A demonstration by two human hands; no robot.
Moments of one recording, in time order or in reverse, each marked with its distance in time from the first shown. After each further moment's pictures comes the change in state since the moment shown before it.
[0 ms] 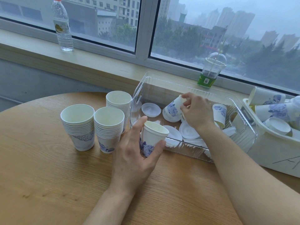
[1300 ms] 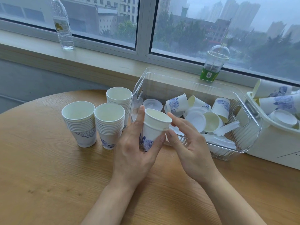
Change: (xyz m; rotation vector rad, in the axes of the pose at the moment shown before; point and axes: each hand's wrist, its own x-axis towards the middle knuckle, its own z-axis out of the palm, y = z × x) left_hand 0.002 -0.001 0.001 -0.051 0.039 0.072; right_hand -0.140 -0.031 -0.011 0.775 -0.187 -0.161
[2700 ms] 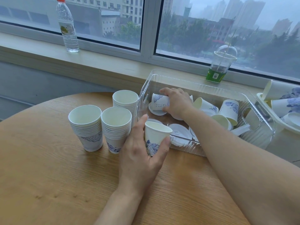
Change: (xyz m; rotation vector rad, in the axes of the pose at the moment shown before) left_hand 0.004 0.006 -0.008 0.092 -0.051 -0.125; right_hand 0.183 0.045 0.017 -0.939 -0.246 0.067
